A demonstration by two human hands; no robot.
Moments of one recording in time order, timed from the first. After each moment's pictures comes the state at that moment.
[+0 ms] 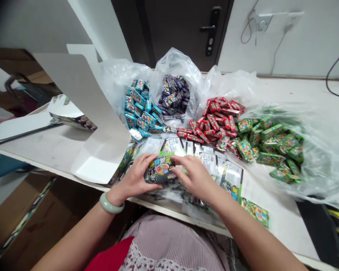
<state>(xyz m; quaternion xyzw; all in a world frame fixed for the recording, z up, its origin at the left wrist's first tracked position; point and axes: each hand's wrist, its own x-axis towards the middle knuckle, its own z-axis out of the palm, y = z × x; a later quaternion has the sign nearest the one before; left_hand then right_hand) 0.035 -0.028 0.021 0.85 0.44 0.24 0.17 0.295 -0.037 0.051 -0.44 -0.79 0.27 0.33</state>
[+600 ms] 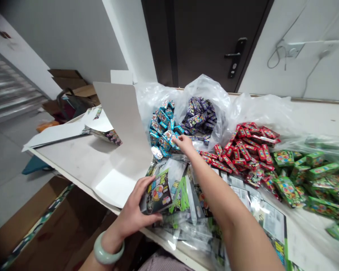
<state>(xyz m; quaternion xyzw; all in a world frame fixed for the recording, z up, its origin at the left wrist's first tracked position) -0.024 -0.043 0.024 0.75 0.52 0.34 0.23 0.145 0.190 0.009 -0.55 -0.63 0.43 0.35</state>
